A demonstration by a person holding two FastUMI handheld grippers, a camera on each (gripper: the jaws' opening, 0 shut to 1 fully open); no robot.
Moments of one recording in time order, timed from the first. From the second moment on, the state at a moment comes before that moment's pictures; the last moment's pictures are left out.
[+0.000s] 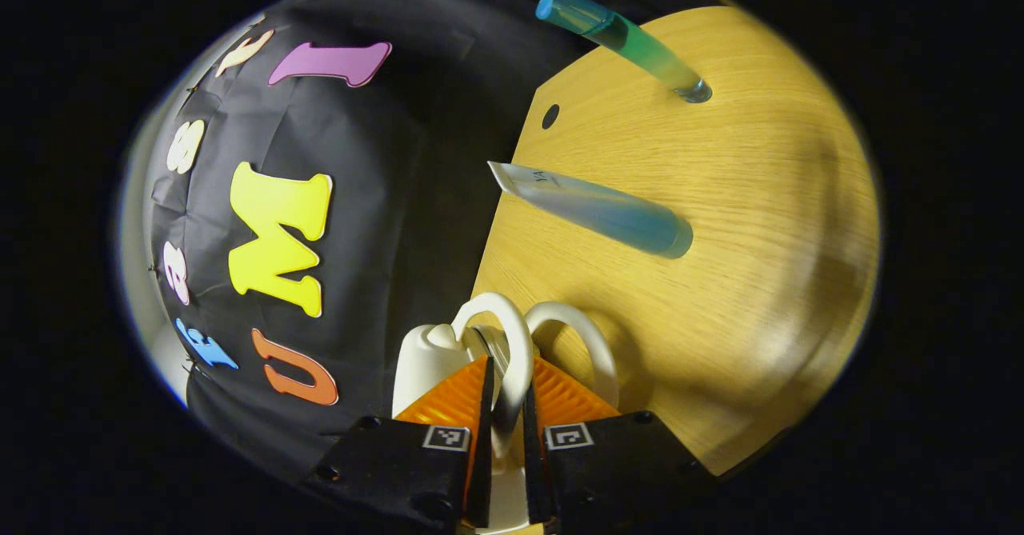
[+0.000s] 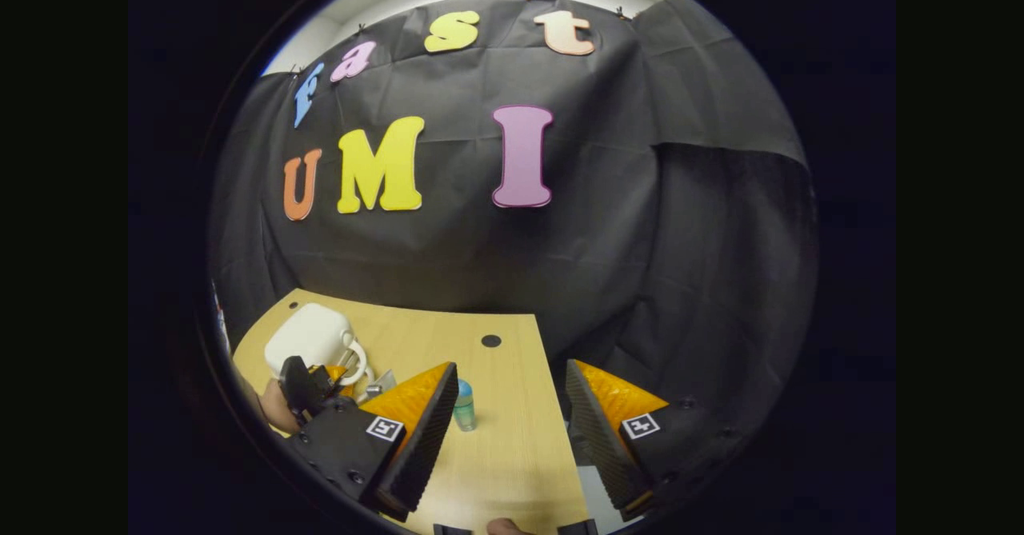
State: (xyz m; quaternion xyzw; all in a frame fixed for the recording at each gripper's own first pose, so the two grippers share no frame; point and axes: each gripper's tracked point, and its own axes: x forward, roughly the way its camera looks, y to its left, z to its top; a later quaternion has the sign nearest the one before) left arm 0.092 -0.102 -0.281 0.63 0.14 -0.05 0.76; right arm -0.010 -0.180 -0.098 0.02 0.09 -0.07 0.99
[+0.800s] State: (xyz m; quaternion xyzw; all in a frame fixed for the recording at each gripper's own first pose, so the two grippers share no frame) left arm 0.093 -0.040 -0.141 0.46 0.13 -0.07 0.87; right arm 0.003 -0.101 -0.066 0.01 0.06 -0.08 0.99
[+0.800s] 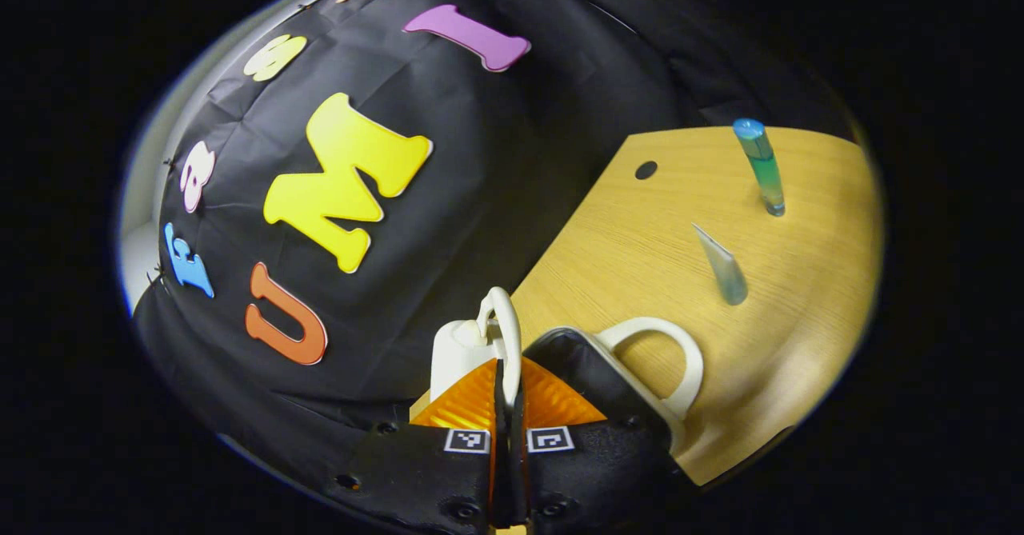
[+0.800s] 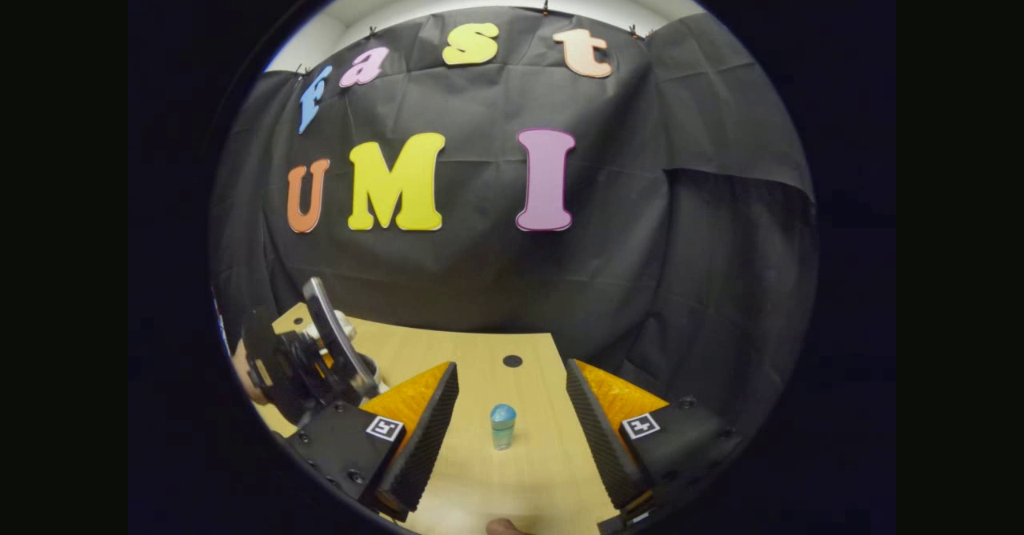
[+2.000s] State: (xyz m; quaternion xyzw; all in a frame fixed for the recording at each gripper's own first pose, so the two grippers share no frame) left arm 0.127 0.335 -0.167 0.16 0.20 -0.01 0.97; right arm 0.029 0.014 -0.073 -0.03 0.10 -0.12 0.99
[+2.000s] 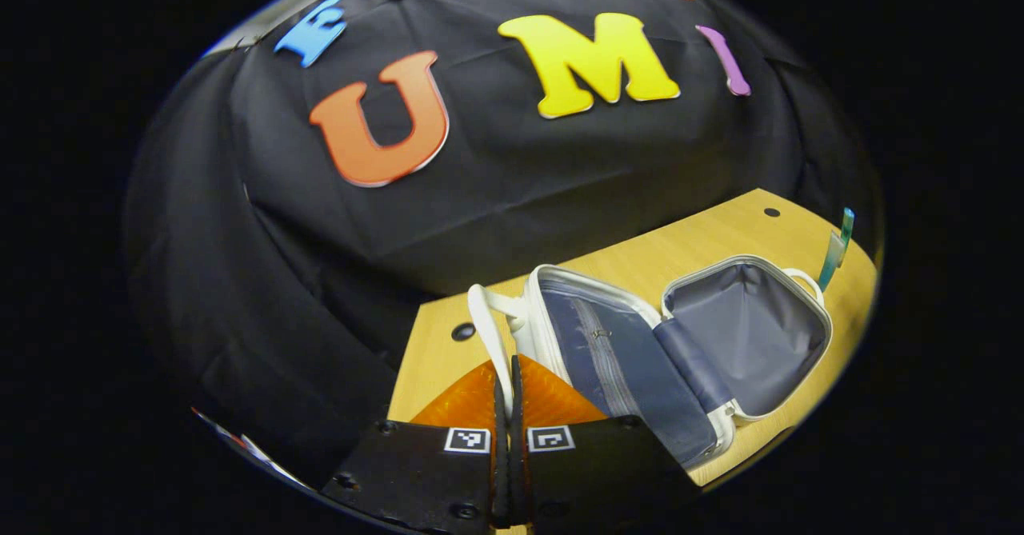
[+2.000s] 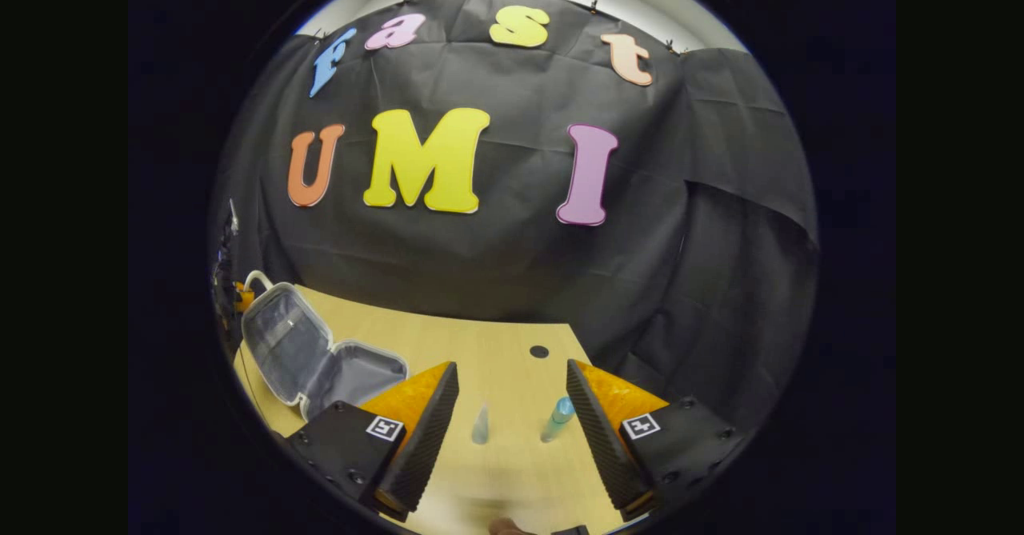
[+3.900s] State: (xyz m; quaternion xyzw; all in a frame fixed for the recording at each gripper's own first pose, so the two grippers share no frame) left arm 0.076 0.146 -0.162 -0.19 0.16 -0.09 0.97; right arm 0.026 -0.071 -0.107 -0.04 0.10 -0.04 0.99
